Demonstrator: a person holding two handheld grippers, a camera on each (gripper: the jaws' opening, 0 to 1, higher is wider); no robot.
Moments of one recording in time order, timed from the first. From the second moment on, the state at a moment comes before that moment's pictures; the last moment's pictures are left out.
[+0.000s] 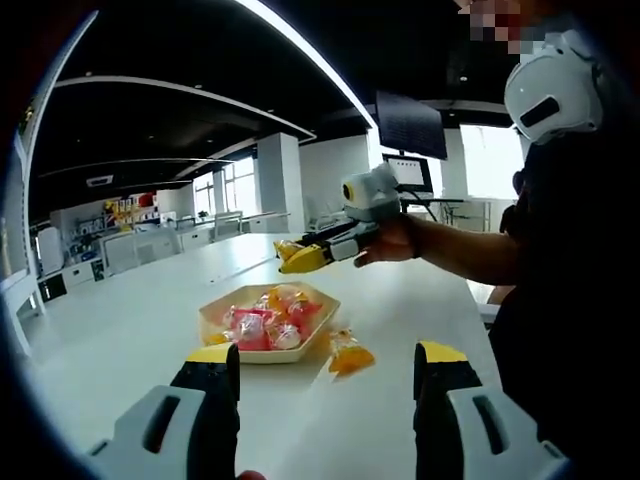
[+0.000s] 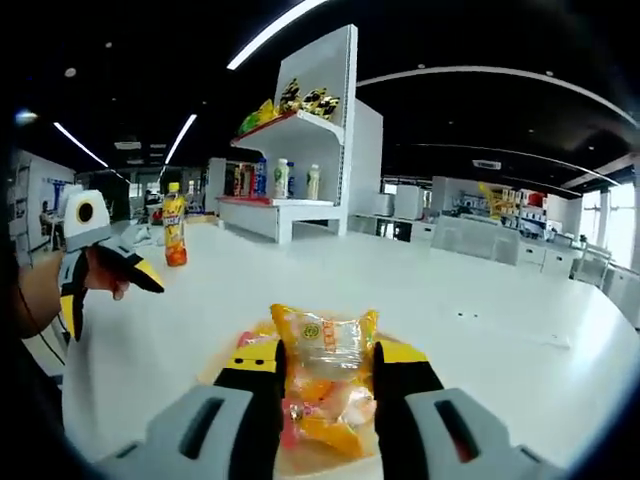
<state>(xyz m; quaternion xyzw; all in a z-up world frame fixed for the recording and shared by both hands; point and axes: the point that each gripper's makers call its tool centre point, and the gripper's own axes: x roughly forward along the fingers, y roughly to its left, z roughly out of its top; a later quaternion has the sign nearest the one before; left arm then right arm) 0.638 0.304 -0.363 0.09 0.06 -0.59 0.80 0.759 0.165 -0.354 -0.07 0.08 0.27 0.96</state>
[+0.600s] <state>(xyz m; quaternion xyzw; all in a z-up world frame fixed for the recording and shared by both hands) 0.637 0.305 -0.362 0.09 0.05 -0.59 0.80 0.774 0.169 -0.357 -0.10 0.08 0.26 0.96</state>
